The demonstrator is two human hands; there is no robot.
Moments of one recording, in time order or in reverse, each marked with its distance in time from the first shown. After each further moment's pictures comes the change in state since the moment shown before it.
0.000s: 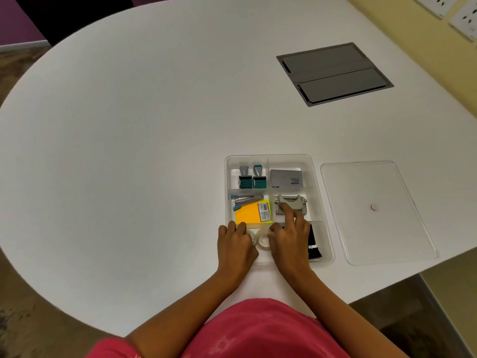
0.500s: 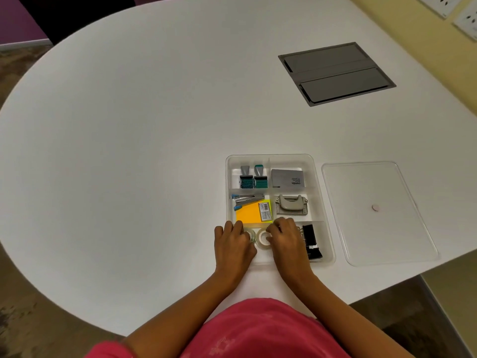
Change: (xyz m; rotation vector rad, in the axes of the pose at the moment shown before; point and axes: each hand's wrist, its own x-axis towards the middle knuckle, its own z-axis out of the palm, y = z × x) left_hand -0.004 -0.005 0.000 -0.002 0.044 -0.028; right_hand -0.008 0.001 0.002 0.123 0.022 -0.139
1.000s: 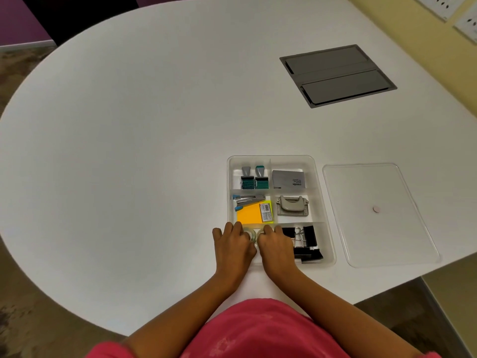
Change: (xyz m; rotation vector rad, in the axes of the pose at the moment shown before) left_hand -0.001 -0.001 0.001 0.011 -0.029 -0.031; right_hand 0.008 -0.031 0.008 -0.315 -0.422 0.088
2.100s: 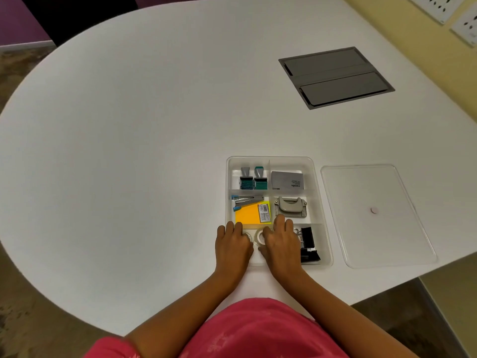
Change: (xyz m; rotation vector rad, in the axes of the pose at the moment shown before) left_hand 0.005 0.004 -0.004 0.064 -0.051 0.061; right_hand -0.001 0.019 0.005 0.118 0.161 0.042
